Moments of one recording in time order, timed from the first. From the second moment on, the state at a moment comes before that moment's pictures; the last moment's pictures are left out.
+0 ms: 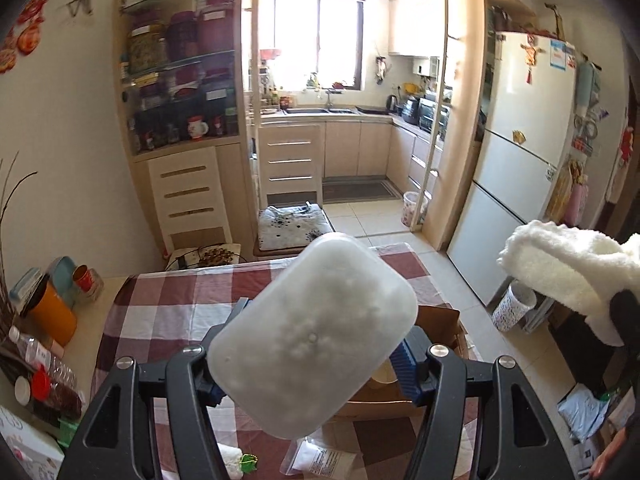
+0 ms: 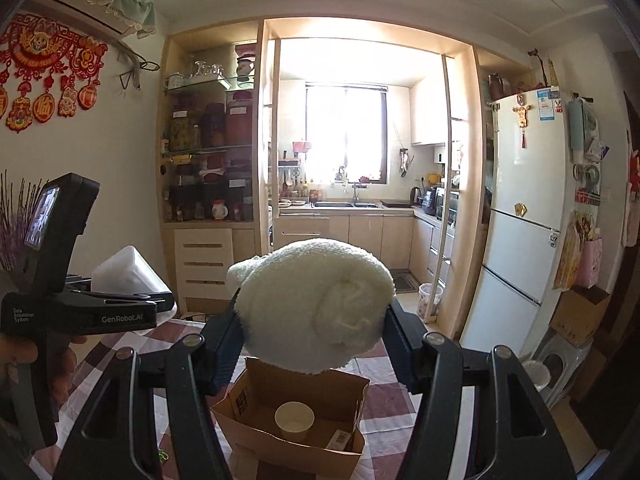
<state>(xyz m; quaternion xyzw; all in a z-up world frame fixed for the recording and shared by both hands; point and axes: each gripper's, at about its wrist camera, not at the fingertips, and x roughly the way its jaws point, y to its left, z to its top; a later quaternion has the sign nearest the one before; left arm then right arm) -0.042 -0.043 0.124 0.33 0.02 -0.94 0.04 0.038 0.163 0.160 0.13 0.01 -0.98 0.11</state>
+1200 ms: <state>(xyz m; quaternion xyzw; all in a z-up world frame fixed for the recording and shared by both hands) -0.117 -0.009 0.083 0.41 -0.01 -0.91 0.05 -0.030 0.184 0.103 0.22 0.00 -0.97 0.10</state>
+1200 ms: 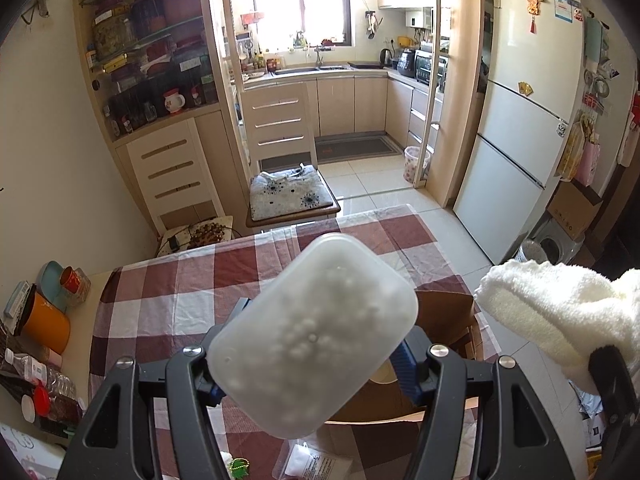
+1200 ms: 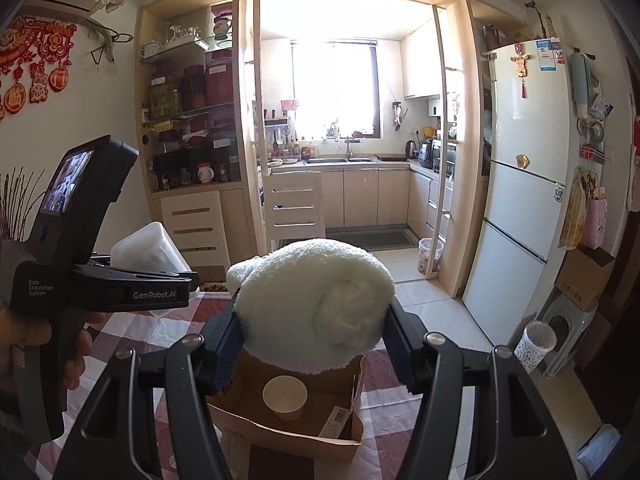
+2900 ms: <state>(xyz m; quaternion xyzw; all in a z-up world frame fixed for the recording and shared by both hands) -0.152 0.002 0.057 0.48 0.00 -0.88 0.05 -0.071 0.182 0.072 0.30 -0.01 -0.95 0.13</state>
